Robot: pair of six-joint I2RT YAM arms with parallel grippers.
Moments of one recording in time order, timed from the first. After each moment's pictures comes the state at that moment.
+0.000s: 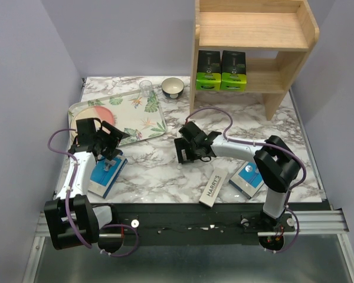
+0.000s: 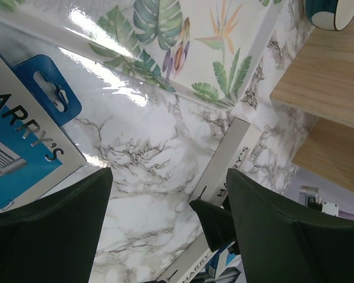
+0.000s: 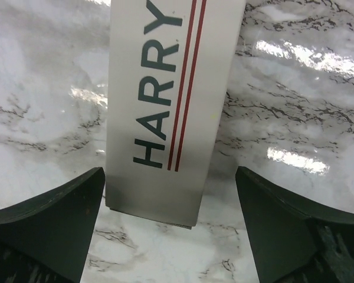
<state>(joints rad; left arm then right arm) 0.18 1.15 0.75 -0.43 0.37 -0.90 0.84 1.84 1.17 -0.37 0.14 0.51</state>
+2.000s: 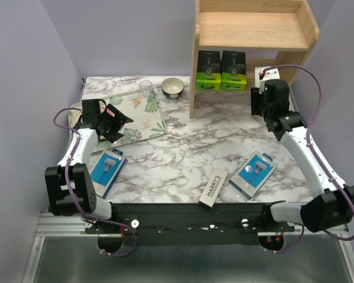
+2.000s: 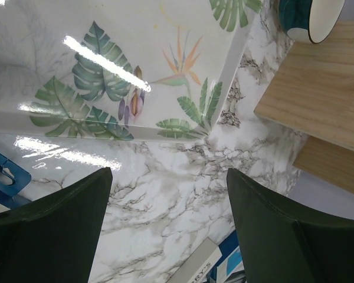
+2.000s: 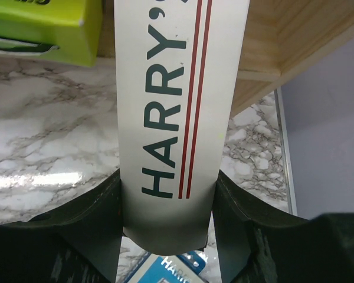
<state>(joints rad) 0.12 1.44 1.00 -0.40 0.36 -0.85 0.24 1.27 1.23 -0.45 0.36 -0.08</state>
